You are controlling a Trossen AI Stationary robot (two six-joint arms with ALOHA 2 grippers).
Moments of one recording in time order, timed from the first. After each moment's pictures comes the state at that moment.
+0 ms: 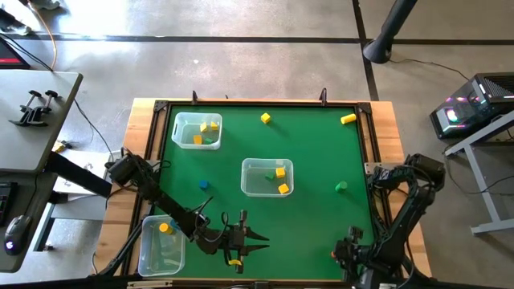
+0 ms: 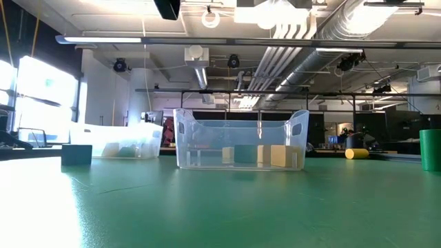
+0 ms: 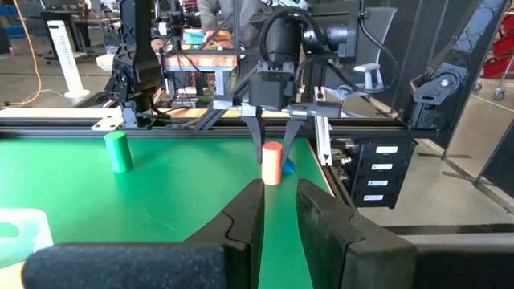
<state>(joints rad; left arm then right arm) -0.67 1.93 1.02 0.79 -0.62 -0.10 1.14 1.76 1.10 -0.78 0.33 1.39</state>
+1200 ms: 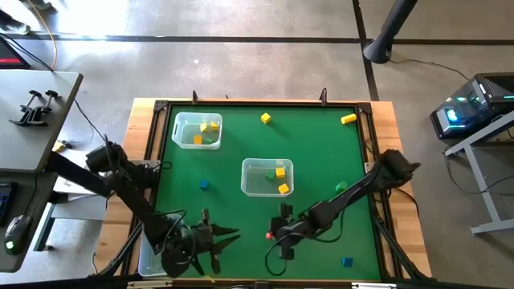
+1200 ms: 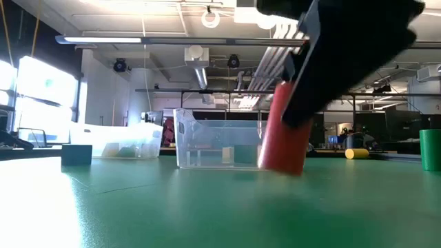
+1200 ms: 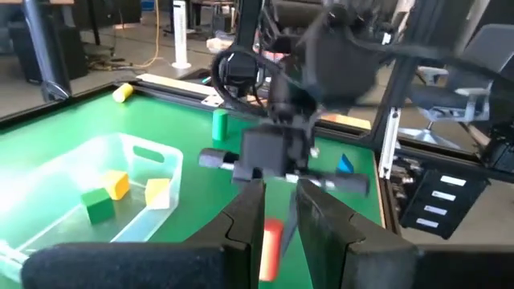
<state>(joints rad) -0.89 1.70 1.02 0.28 -1.15 -0.50 0.54 1.91 1.21 -0.25 0.20 0.53</state>
